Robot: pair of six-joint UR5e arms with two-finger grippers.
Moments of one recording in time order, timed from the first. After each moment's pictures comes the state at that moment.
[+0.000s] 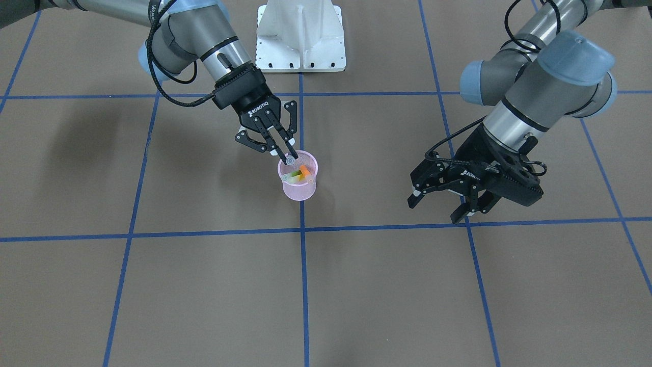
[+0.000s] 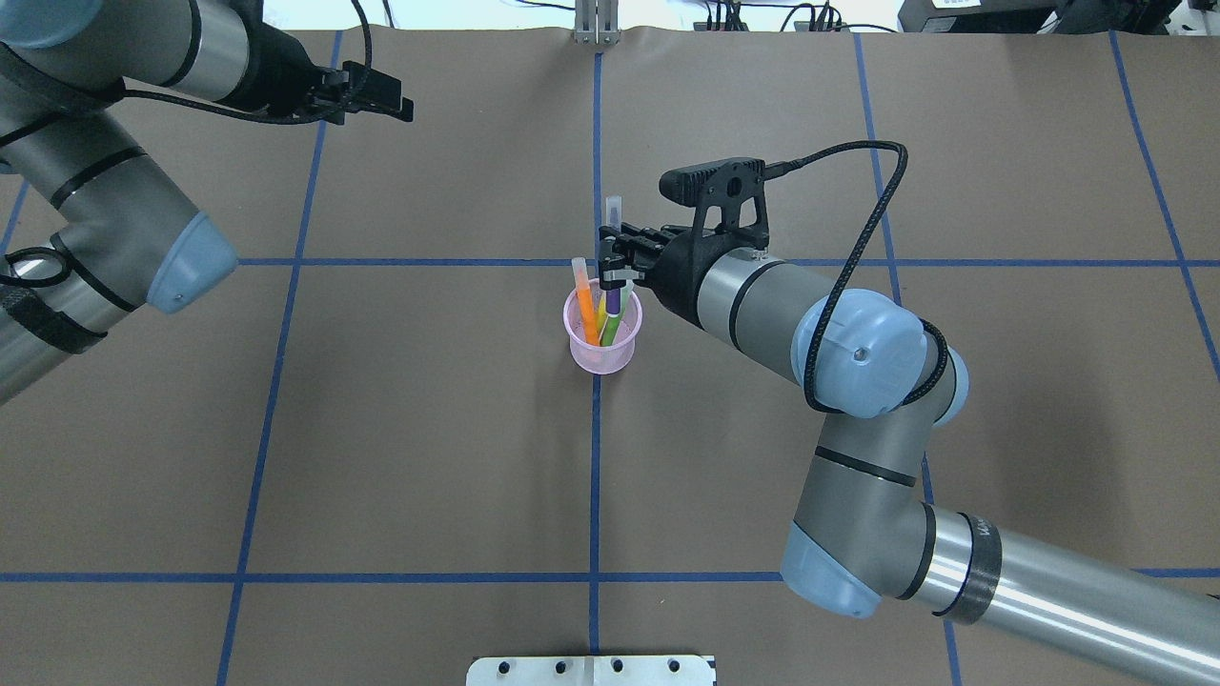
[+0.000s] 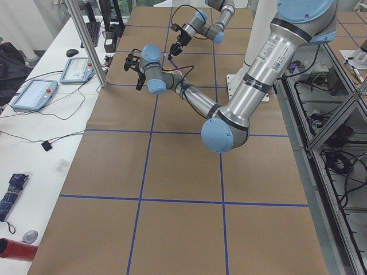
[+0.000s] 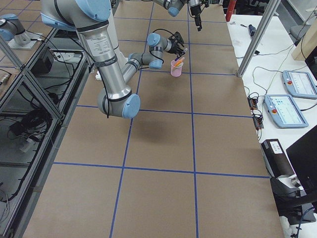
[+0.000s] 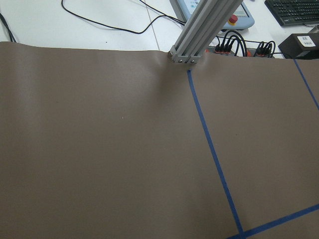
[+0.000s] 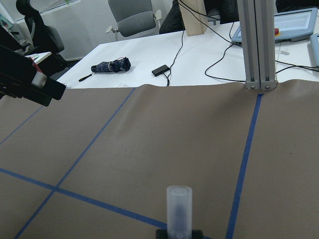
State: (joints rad) left arm -0.96 -2.12 -1.56 -2.26 -2.10 -1.01; right arm 0.46 -1.05 1.73 -0.77 1.34 0.96
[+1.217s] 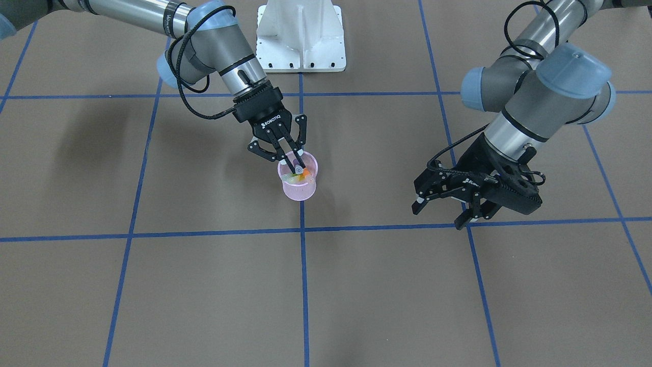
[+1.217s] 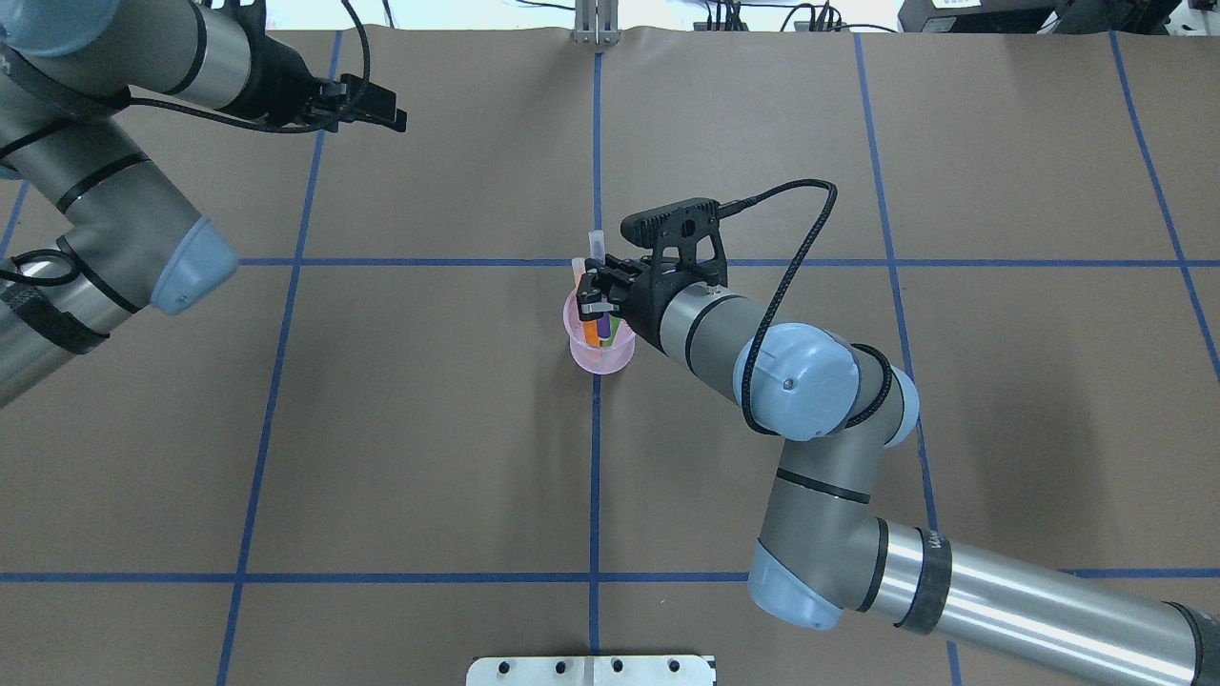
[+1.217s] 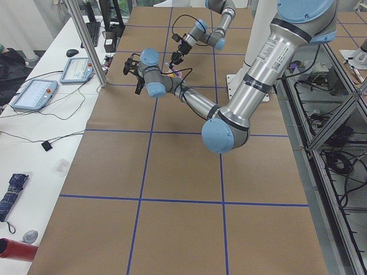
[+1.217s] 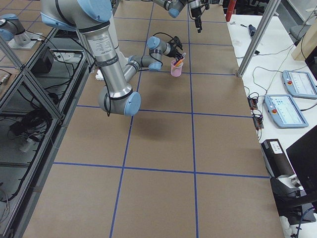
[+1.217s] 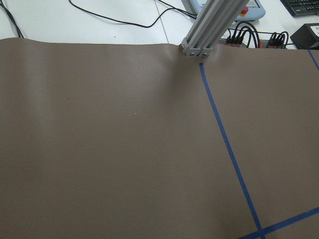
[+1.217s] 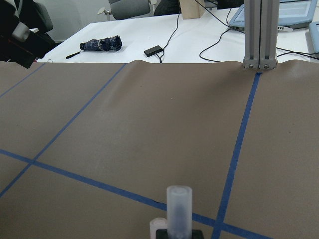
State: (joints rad) left arm -0.96 -2.12 -1.52 -2.26 -2.10 -0.97; right arm 0.42 -1.00 1.63 -0.77 1.30 0.95
